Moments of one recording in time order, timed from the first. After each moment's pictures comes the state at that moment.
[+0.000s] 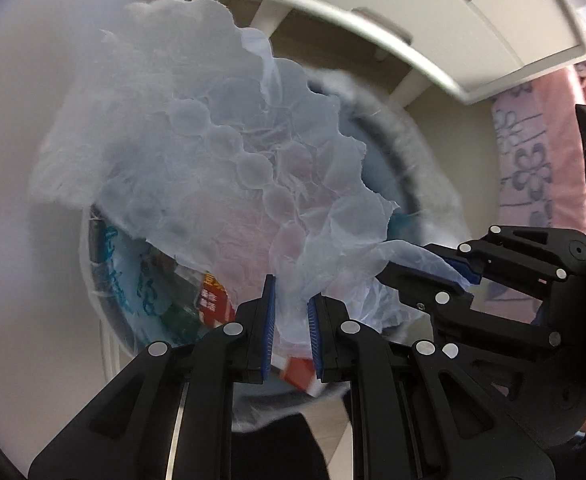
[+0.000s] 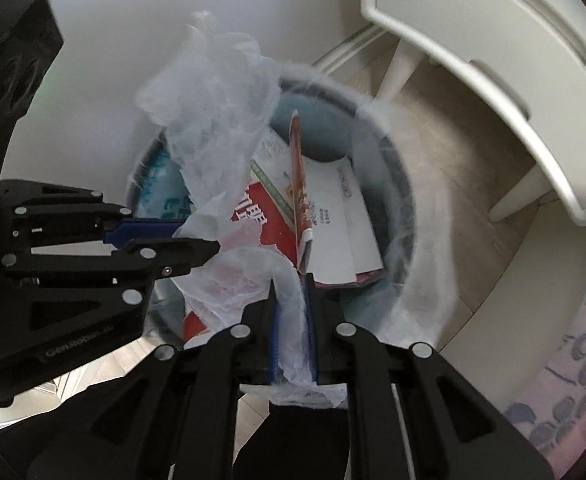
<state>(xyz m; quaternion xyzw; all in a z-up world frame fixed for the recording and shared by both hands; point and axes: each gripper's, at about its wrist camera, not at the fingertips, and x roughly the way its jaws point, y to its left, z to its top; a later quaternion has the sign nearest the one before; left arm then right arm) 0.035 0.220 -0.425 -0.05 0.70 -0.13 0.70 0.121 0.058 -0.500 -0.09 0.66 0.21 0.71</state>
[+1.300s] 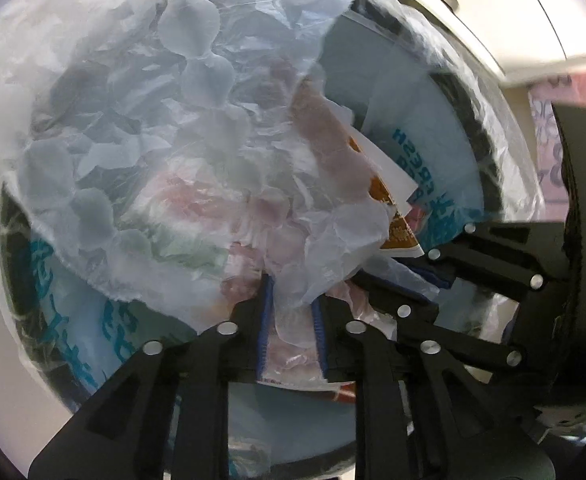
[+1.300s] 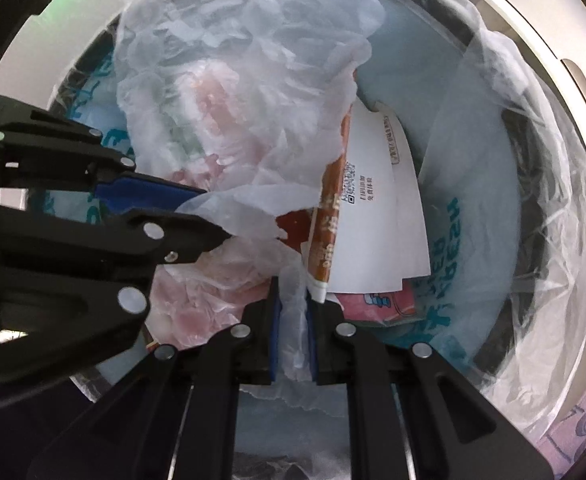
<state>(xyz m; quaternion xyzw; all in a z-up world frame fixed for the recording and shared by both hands) 0.064 0.225 -0.511 -0.08 0.73 -0.14 0.67 0.104 0.117 -0.596 -0.18 0.68 0.24 0.67</state>
